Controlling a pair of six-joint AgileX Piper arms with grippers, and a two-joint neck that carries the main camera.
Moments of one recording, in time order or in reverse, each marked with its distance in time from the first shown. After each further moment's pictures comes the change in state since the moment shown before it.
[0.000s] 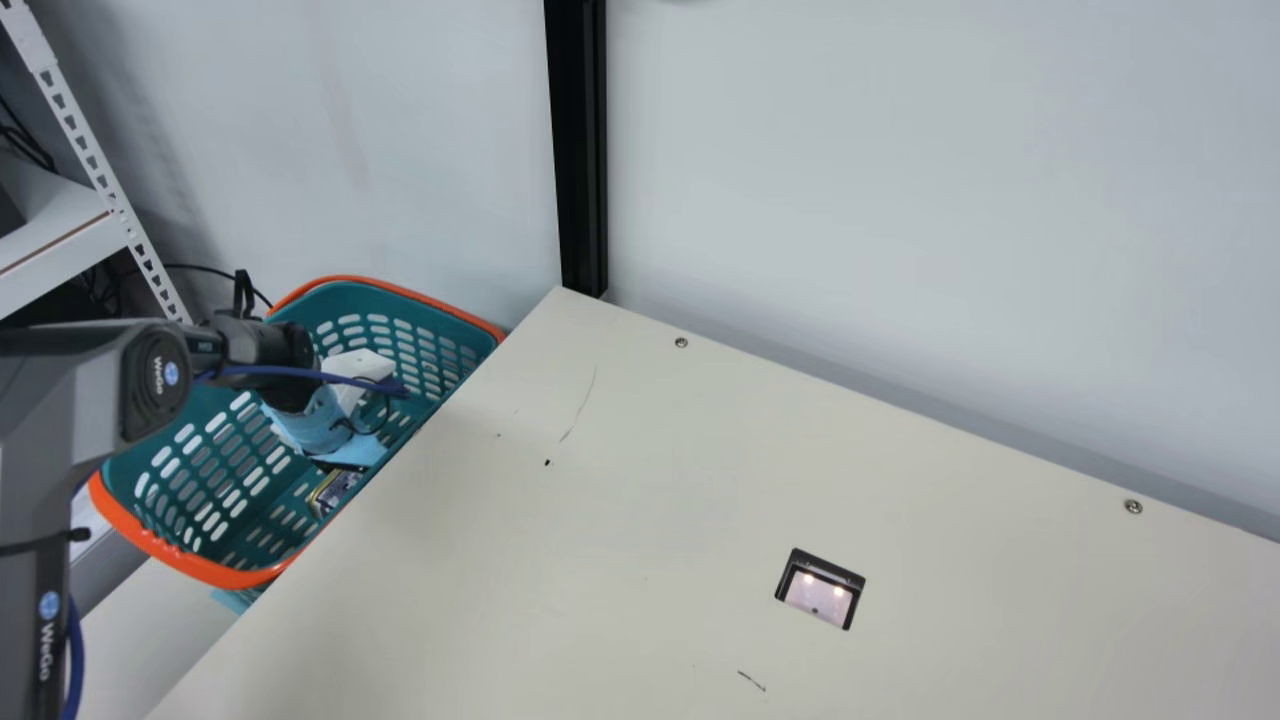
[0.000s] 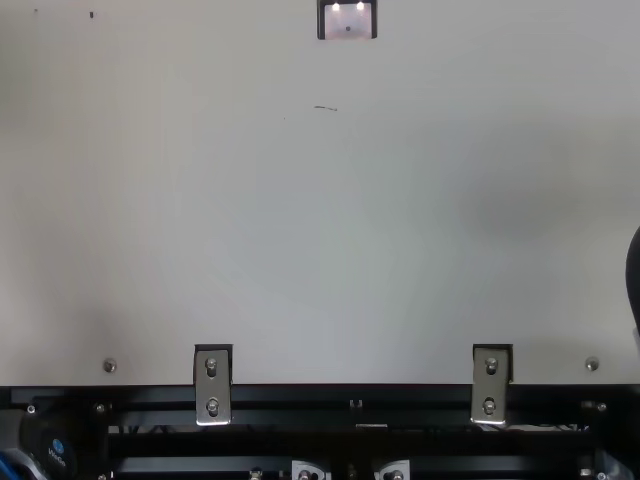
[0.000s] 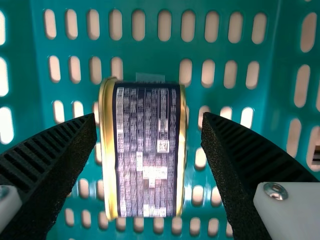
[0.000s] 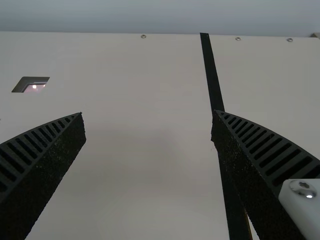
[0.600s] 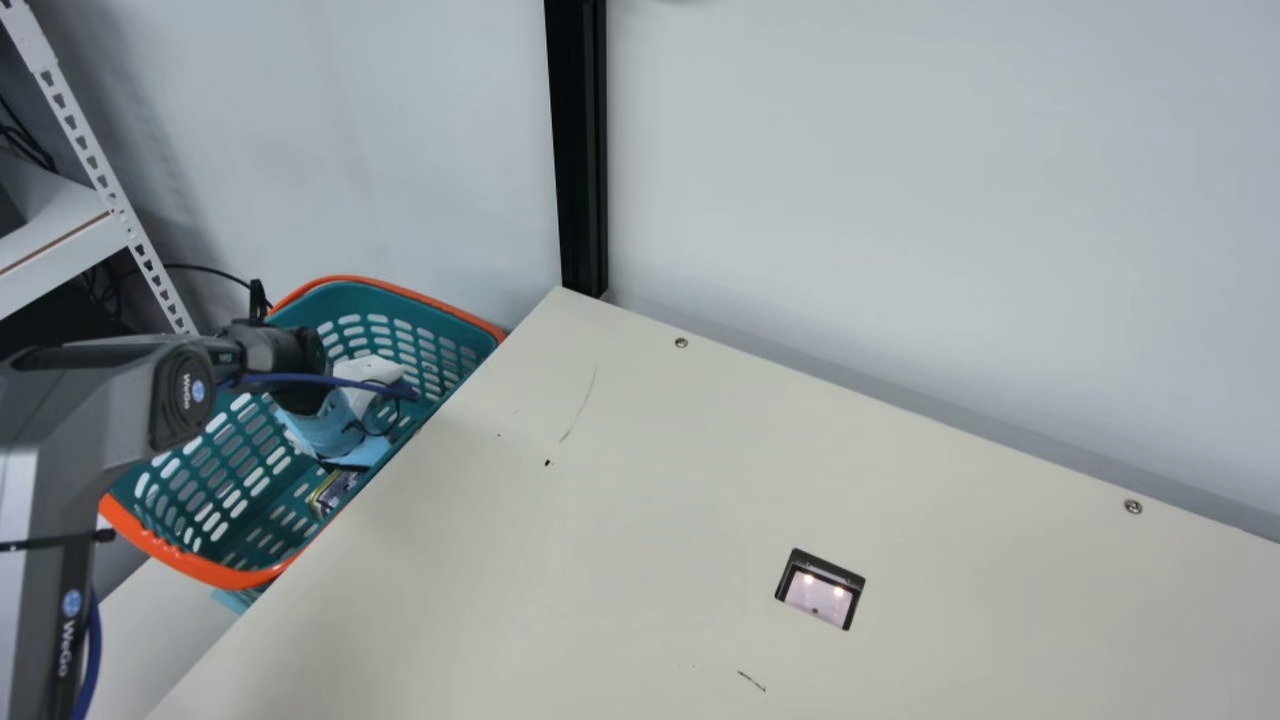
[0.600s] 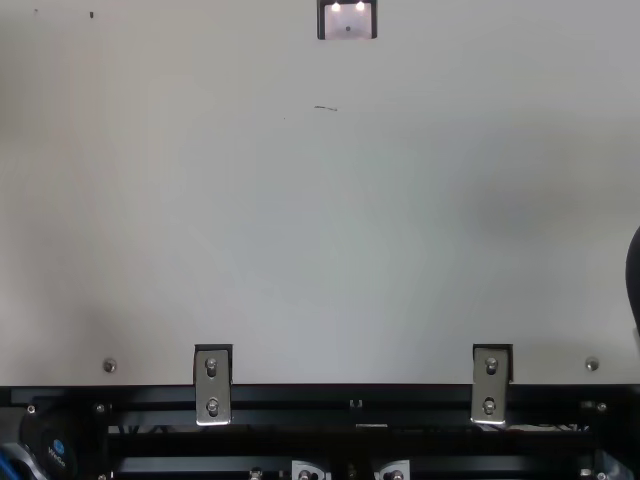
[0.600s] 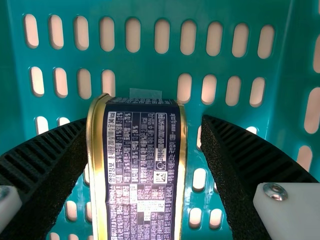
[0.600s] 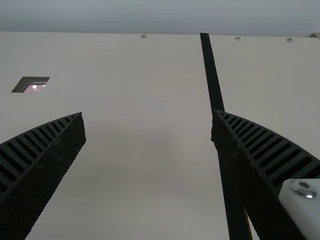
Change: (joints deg) left arm -0.2 4.7 -6.1 -1.5 2.8 -0.2; right arm 0.0 0.0 0.0 0.0 0.0 0.0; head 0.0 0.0
